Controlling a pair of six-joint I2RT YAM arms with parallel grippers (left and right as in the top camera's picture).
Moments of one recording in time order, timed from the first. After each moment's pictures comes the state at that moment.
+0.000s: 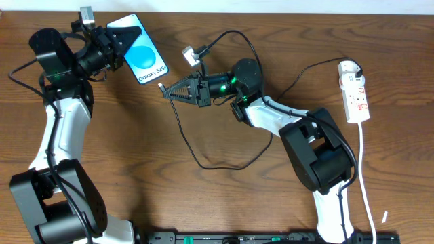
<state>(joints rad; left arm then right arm) 0.27 1.68 1.17 0.39 1.12 -1.19 0.57 2.19 1.34 1.16 -1.23 1.15</state>
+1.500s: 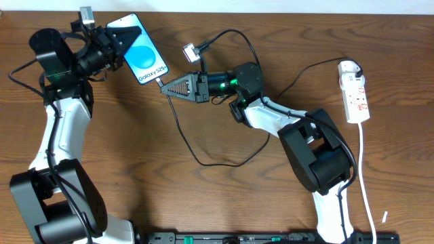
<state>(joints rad) 0.27 1.68 1.17 0.39 1.12 -1.19 0.58 2.19 1.34 1.29 -1.16 1.37</state>
